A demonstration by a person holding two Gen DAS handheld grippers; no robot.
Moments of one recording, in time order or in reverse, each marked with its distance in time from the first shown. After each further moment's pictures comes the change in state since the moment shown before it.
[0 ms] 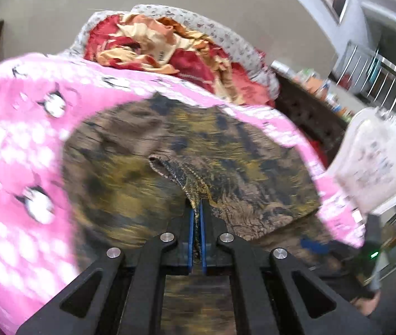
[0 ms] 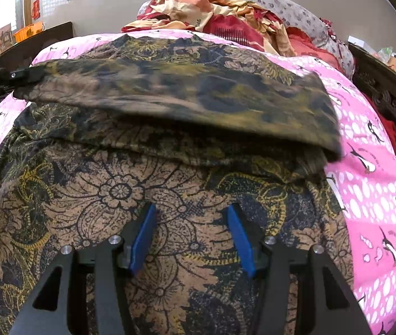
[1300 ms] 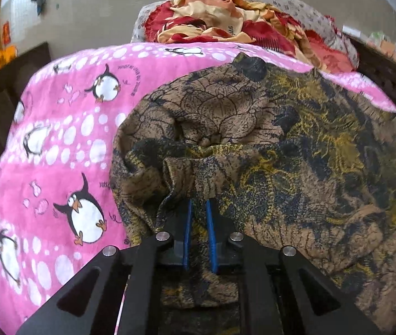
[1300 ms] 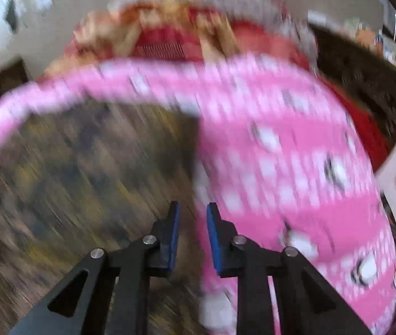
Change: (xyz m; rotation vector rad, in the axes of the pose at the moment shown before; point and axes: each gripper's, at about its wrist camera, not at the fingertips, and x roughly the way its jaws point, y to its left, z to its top) left arm 0.072 0.021 -0.008 0.068 0.073 0.514; right arm 0.014 -0.135 0.123 0.193 -0.076 -0.071
